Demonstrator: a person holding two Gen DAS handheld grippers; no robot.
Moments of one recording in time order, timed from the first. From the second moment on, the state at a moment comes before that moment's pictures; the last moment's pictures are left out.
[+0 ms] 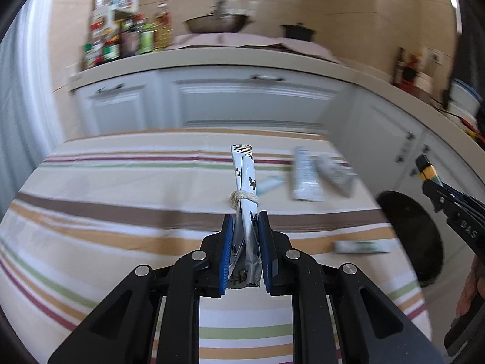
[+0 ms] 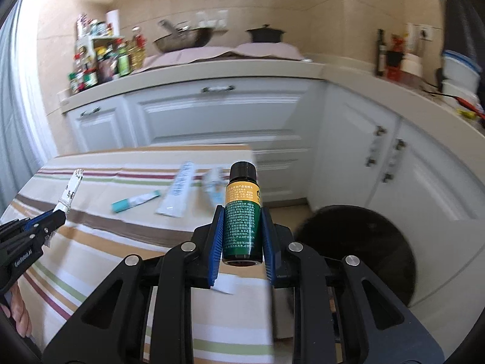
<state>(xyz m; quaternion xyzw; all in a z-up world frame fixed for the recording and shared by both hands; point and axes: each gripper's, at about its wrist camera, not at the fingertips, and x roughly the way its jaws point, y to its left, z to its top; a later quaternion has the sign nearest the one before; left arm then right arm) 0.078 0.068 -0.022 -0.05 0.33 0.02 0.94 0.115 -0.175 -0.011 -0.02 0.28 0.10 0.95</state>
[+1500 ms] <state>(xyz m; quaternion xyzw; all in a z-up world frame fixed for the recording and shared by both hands) 0.142 -0.168 -0.034 0.07 0.32 -0.16 0.93 0.133 -0.351 -0.042 0.05 0.28 -0.03 0.96</state>
